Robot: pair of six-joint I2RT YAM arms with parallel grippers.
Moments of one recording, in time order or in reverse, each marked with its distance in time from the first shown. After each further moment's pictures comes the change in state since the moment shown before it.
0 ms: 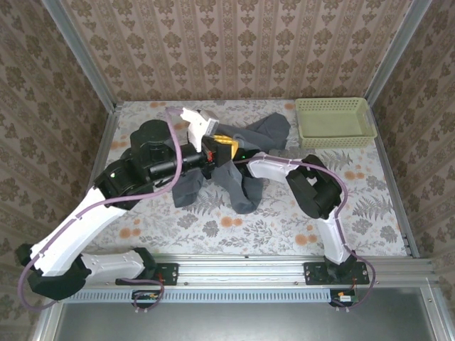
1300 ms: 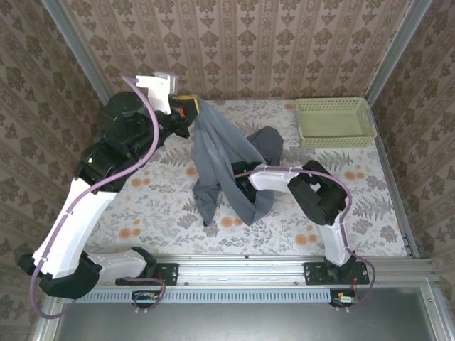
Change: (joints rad) left arm 0.294 0.068 0.212 -0.116 -0.235 -0.027; right arm 0.080 -0.132 -0.267 -0.008 0.110 -0.130
